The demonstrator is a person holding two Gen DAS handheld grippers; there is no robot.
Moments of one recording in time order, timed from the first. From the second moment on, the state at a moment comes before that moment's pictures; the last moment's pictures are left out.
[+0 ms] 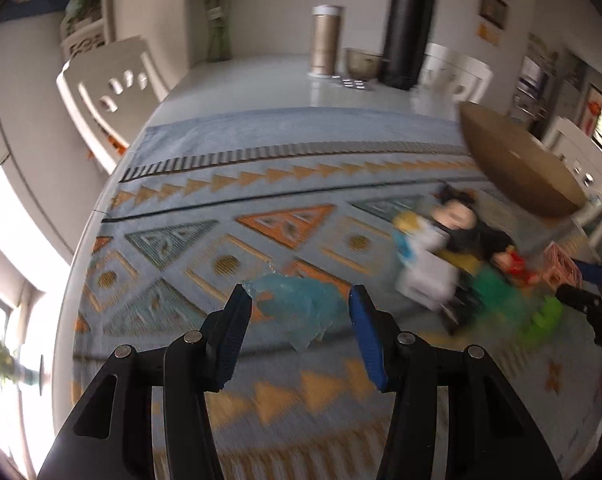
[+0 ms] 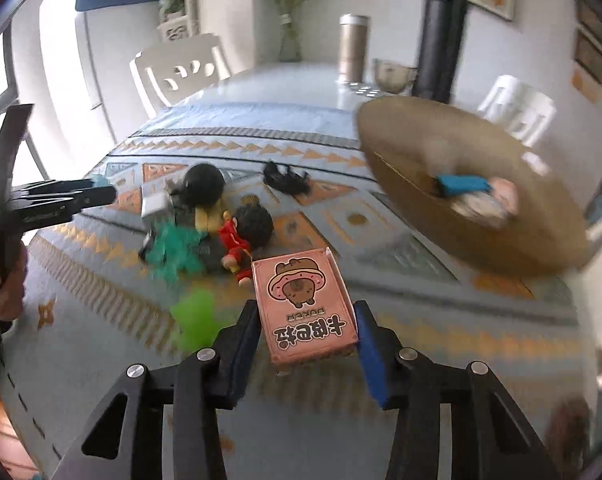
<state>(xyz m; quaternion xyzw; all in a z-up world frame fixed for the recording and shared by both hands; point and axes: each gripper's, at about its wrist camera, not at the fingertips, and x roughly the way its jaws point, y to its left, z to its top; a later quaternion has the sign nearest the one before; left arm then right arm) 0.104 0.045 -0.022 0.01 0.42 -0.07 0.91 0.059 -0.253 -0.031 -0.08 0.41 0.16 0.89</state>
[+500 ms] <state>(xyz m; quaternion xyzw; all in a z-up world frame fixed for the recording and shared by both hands) 0.046 0.015 -0.025 0.03 0.38 -0.04 0.92 0.025 -0.266 -0.058 -0.06 0.46 0.14 0.88</state>
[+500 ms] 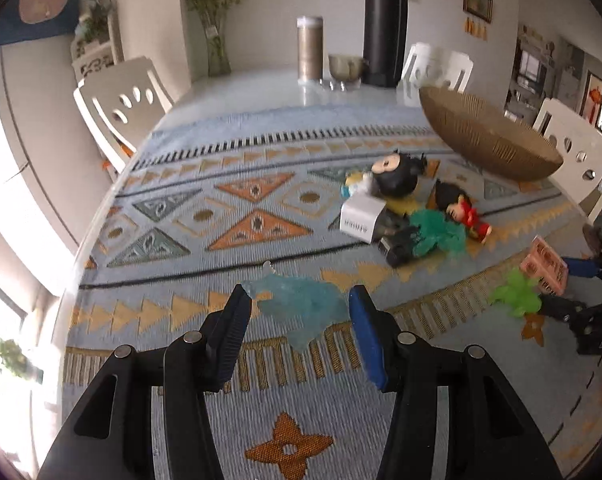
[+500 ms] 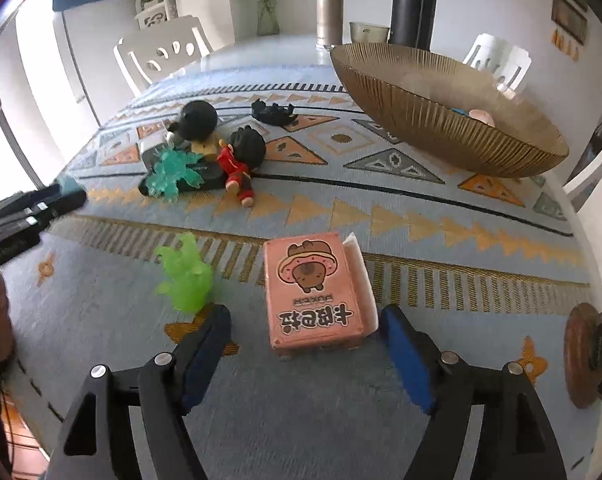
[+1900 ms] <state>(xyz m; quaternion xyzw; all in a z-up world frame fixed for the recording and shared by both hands) 0.136 -0.147 0.108 0.02 0.28 -0.21 0.94 0.065 -0.368 0.113 0.06 0.28 -0.01 0.96</state>
